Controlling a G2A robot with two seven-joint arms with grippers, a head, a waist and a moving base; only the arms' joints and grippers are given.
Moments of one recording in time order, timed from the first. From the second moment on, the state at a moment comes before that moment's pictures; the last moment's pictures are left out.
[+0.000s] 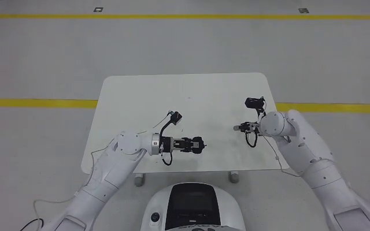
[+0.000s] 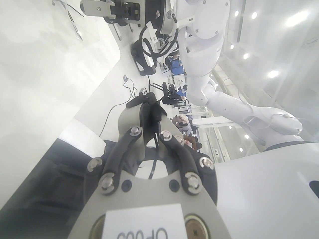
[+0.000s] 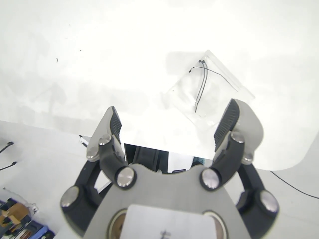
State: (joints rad) left arm 1.19 -1.19 -1.00 -1.39 -0.24 -0.34 -1.08; right arm -1.09 -1.00 1.06 -1.47 -0.71 0.34 1.15
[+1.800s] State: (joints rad) left arm 1.19 -1.19 -1.00 -1.39 -0.24 -0.34 -1.08; right arm -1.11 -1.19 1.21 -1.27 -1.02 0.34 1.25
